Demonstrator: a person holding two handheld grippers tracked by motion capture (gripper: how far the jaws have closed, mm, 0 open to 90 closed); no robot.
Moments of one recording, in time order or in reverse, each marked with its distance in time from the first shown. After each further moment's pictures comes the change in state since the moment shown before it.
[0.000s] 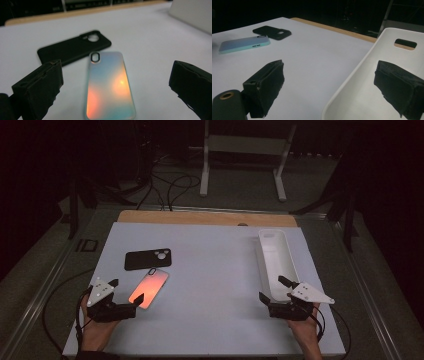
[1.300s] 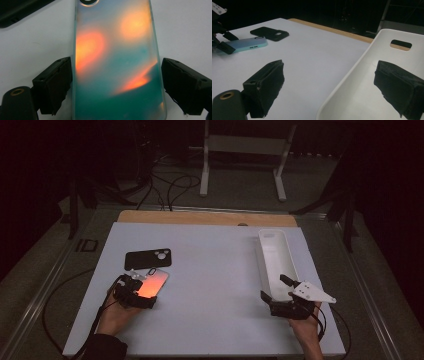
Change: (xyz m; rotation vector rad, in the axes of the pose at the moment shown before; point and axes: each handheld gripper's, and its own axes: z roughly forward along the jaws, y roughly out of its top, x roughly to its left) left arm 0.000 0.004 0.080 0.510 0.030 0.014; right arm -0.003 0.002 -0.001 -0.003 -0.016 0.002
